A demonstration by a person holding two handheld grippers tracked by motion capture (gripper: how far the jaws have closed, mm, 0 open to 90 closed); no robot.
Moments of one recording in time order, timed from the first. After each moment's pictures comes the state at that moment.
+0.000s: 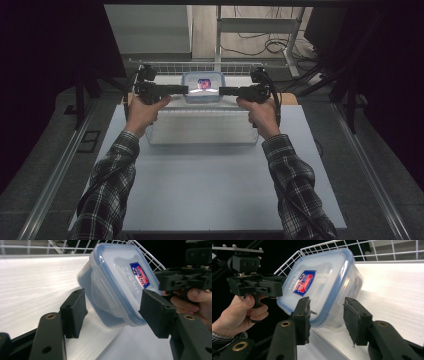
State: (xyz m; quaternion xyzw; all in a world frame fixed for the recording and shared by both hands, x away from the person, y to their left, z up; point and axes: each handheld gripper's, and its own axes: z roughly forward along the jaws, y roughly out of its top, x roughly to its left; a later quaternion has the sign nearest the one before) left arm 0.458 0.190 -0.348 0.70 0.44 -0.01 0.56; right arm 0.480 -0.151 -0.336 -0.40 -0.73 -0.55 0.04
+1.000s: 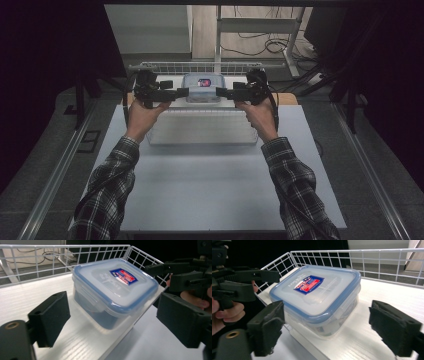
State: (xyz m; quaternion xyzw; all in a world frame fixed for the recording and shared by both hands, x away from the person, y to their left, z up) left arm 0.434 0.180 -0.342 0.72 0.40 0.09 0.56; right arm 0.467 -0.139 -0.328 -0.37 -0.75 -0.54 -0.08
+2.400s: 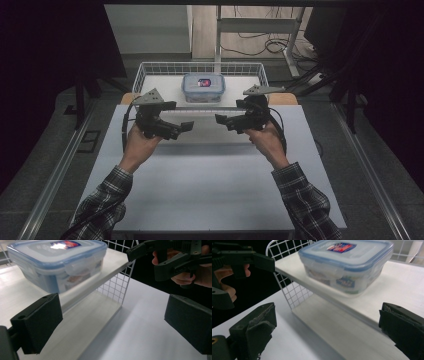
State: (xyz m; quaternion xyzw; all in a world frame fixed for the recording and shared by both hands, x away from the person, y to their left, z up) left arm 0.359 0.157 -0.361 0.77 0.30 0.14 0.54; right arm 0.401 -0.142 -0.346 -0.31 -0.79 -0.51 -0.12
